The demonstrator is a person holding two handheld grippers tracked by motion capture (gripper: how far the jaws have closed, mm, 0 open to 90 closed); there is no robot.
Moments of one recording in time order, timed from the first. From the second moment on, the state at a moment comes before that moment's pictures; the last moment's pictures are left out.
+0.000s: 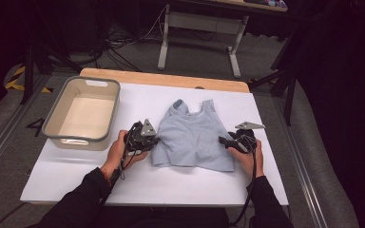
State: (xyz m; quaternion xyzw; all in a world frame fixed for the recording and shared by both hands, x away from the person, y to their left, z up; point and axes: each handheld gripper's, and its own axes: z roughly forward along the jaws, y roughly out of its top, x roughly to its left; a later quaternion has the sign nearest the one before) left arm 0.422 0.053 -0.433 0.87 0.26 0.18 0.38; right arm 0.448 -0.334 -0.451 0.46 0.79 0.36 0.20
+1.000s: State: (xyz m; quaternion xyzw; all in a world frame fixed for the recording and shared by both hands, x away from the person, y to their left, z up) left arm 0.392 0.095 -0.421 0.87 0.25 0.22 0.36; right arm 0.425 -0.303 -0.426 0.39 0.81 0.38 0.22
